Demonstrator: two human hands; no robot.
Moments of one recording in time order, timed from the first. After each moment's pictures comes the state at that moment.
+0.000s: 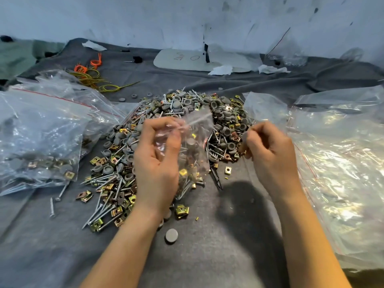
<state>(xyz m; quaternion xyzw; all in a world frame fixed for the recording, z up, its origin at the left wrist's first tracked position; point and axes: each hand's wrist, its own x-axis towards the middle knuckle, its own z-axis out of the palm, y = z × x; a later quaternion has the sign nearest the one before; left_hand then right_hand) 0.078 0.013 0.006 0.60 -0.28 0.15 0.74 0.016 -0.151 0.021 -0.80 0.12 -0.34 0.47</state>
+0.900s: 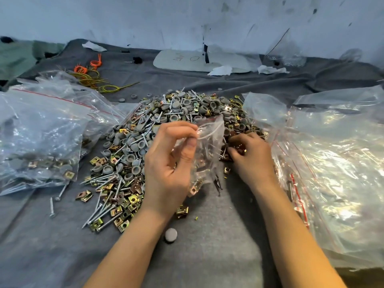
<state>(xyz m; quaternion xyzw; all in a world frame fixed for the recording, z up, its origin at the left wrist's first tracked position) 0.074 0.009 0.000 0.63 -0.37 0.18 0.65 0.045 -0.163 -0.010 -0.90 0.22 -0.23 0.29</state>
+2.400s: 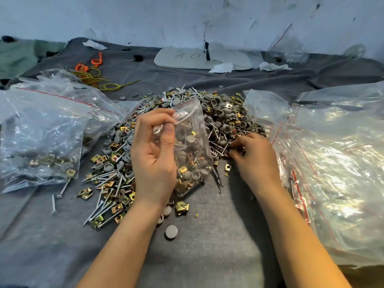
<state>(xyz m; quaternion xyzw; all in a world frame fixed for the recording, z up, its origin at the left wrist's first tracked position) 0.081 0.013 0.007 0.63 -0.28 0.22 0.69 0.040 -0.165 -0.013 -0.93 0.22 -0.21 0.21</state>
